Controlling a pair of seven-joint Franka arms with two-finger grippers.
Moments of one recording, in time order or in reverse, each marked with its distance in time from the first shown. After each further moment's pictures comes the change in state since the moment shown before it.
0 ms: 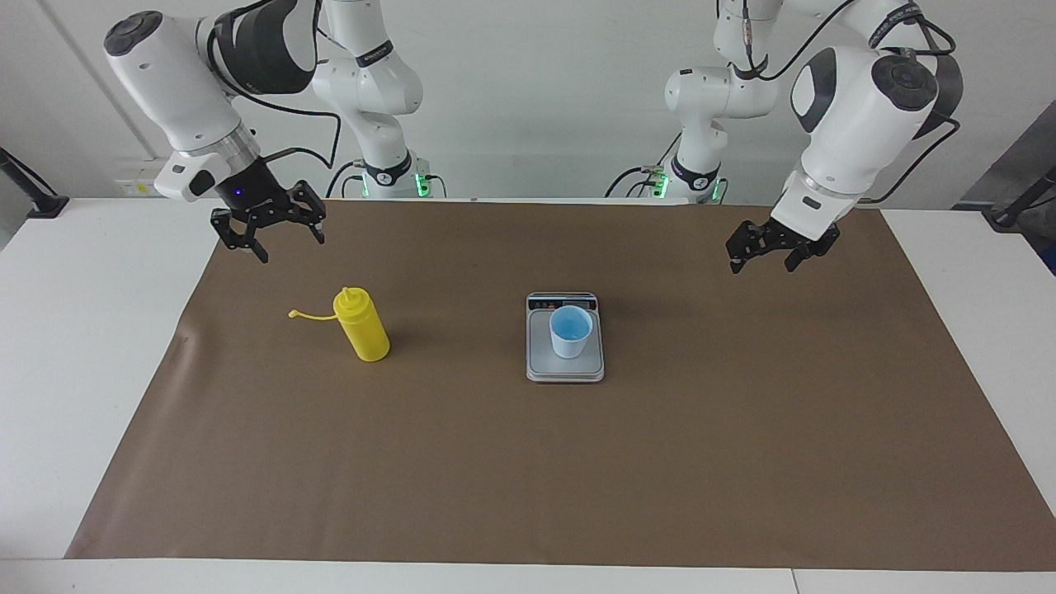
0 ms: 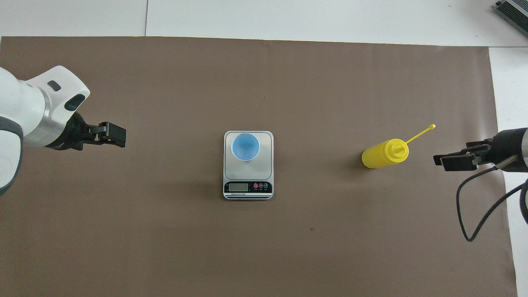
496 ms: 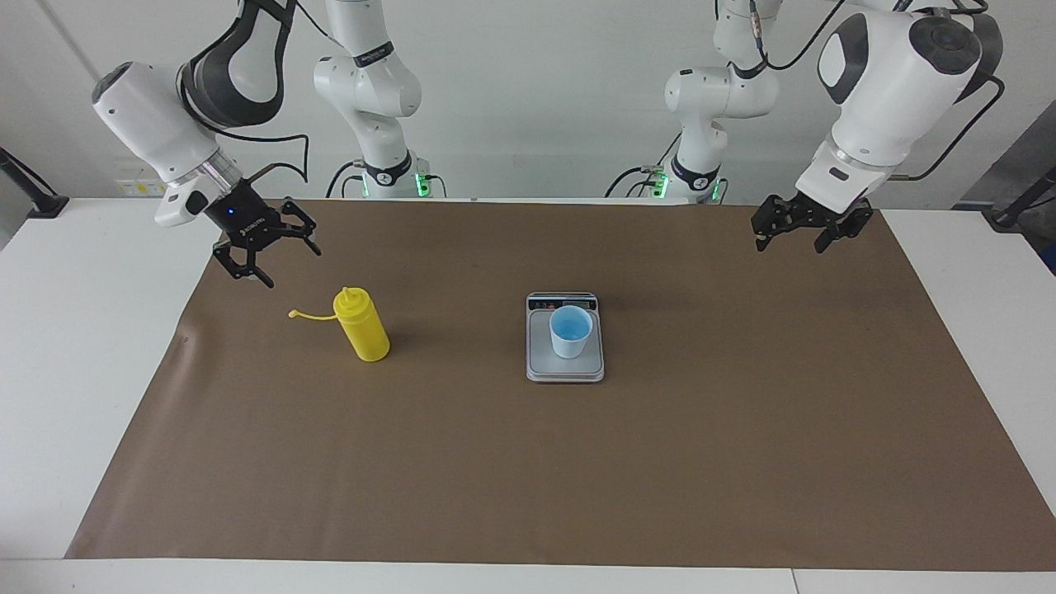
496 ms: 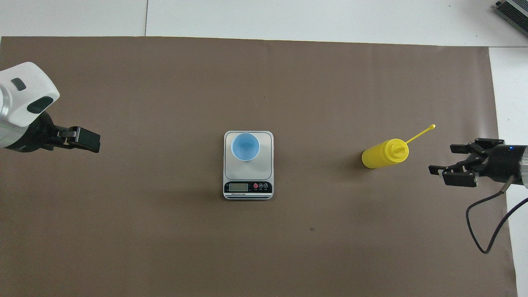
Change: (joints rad) left arm 0.004 -0.021 0.026 0.084 0.042 -0.123 0.129; right arm -0.100 0.001 -0.002 -0.181 0.317 0.121 -0.511
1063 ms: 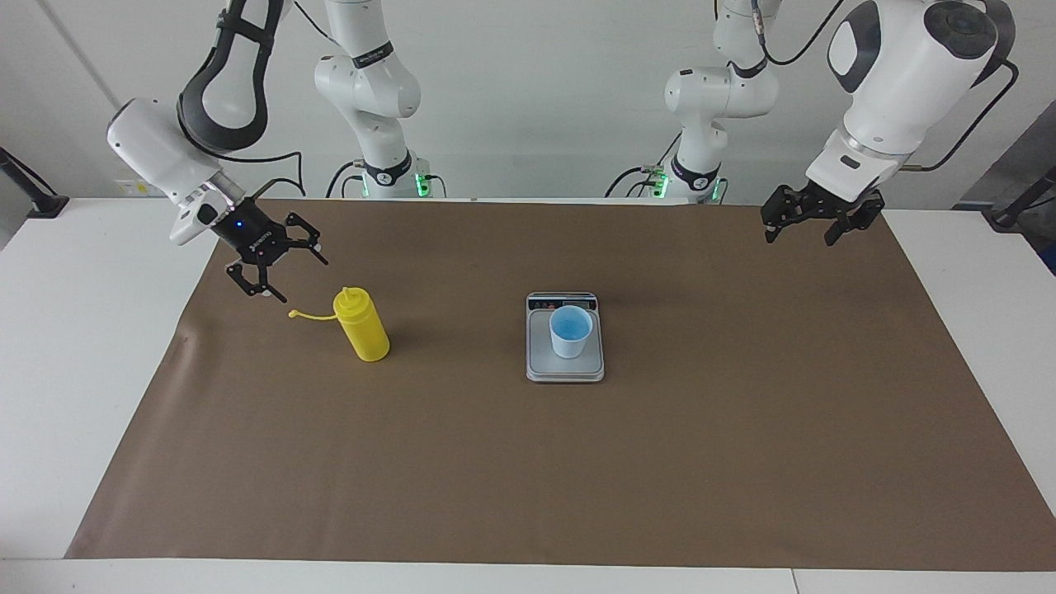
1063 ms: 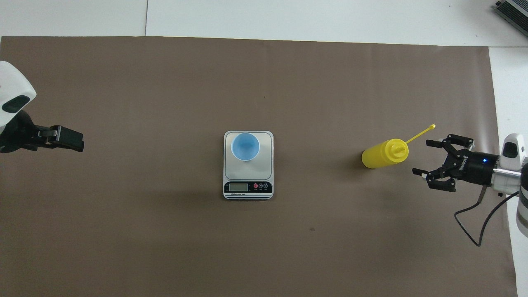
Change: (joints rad) left arm 0.114 -0.008 -0.064 -0.009 0.002 0.016 0.010; right arm -0.060 0.172 0.000 -0.083 0.395 0.074 -0.758
